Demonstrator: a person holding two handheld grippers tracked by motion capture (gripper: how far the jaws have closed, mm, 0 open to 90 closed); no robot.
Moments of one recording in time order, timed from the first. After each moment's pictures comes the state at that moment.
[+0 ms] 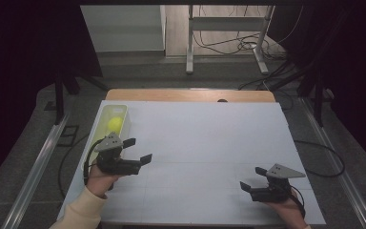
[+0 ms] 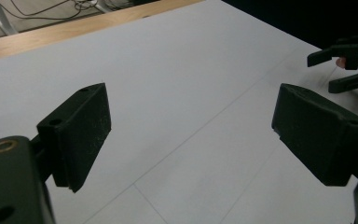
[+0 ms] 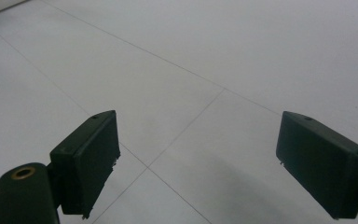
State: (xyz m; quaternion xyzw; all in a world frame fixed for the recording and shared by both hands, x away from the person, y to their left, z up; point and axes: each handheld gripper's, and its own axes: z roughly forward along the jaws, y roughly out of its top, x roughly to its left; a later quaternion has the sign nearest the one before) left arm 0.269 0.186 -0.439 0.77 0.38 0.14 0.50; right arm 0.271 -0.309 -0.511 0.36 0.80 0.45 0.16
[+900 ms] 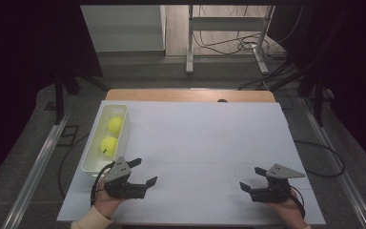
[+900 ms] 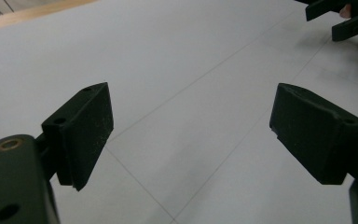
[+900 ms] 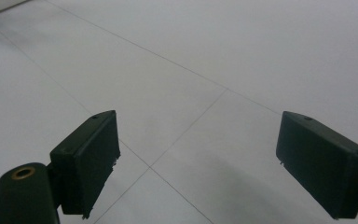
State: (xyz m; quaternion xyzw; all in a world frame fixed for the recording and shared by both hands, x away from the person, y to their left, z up) left arm 0.230 0.168 -0.495 0.78 0.36 0.16 0.49; right arm 0.270 -0.309 -0.511 0.36 0.81 0.45 0.15
